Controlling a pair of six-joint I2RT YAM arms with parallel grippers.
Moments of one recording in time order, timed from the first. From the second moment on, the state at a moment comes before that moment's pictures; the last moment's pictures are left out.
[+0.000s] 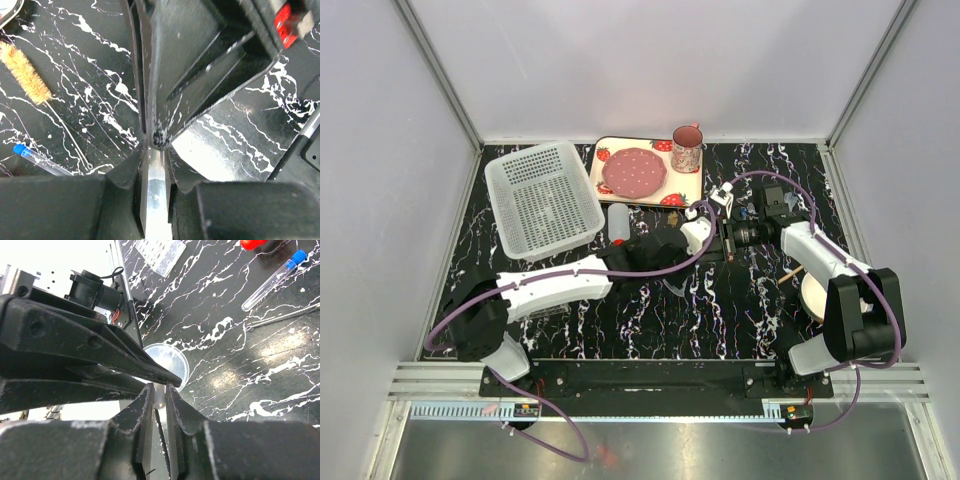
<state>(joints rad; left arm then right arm) -1.07 1.59 1.15 -0.18 -0.08 -0.18 0.19 1.49 0.95 -0.47 -1.21 -0.12</state>
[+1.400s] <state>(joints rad) 0.02 1.65 1.22 -0.42 0.26 -0.39 0.10 1.35 0.93 -0.51 -1.12 -0.25</state>
